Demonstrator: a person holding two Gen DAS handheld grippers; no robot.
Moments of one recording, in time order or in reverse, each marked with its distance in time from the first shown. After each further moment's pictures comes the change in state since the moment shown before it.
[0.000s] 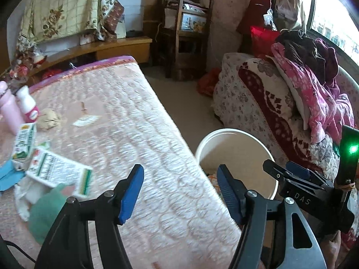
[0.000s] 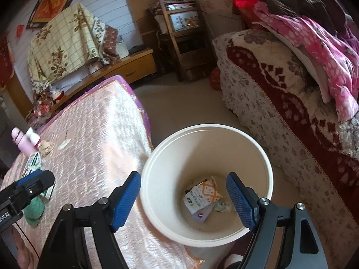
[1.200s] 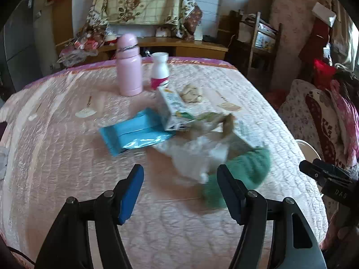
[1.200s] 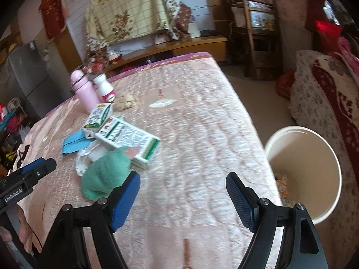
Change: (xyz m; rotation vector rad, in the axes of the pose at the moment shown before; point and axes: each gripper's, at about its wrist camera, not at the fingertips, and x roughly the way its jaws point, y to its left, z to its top) left arm -0.109 0.227 -0.076 -0.238 -0.034 0.265; right arm -0.014 0.215 -0.052 -0.277 0.084 0.238
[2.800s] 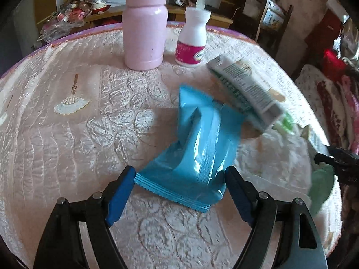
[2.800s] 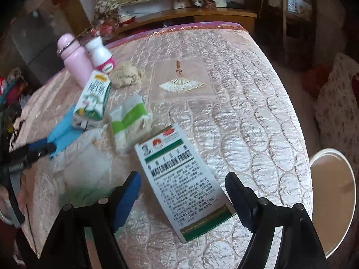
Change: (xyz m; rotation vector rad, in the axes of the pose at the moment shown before) left arm 0.127 0.086 0.046 0.023 0.220 -0.083; right arm 0.105 0.016 0.049 -0.133 0.232 0.042
